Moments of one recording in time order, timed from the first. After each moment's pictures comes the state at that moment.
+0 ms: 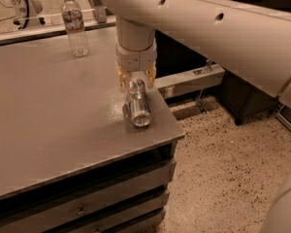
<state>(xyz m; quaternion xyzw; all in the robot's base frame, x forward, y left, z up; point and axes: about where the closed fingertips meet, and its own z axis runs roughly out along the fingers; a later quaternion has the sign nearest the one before) 0.583 0.019 0.856 -0.11 0.99 0.01 0.10</state>
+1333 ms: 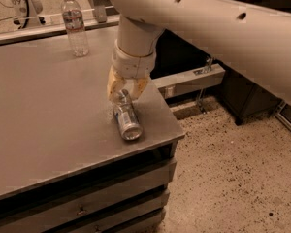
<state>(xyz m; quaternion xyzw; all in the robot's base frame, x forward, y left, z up) 0.547 0.041 0.855 -0.12 0.99 0.10 0.06</state>
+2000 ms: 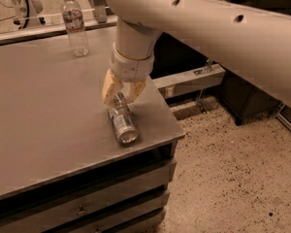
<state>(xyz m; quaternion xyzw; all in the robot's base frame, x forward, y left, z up) 0.540 0.044 0.850 -0.13 0.99 0.09 0.06</state>
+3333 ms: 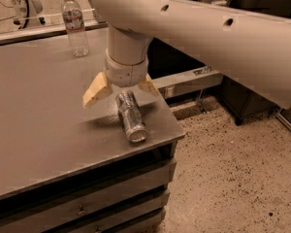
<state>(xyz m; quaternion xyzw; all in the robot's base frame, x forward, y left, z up) 0.528 0.052 0.844 -0.16 0.98 0.07 0.05</state>
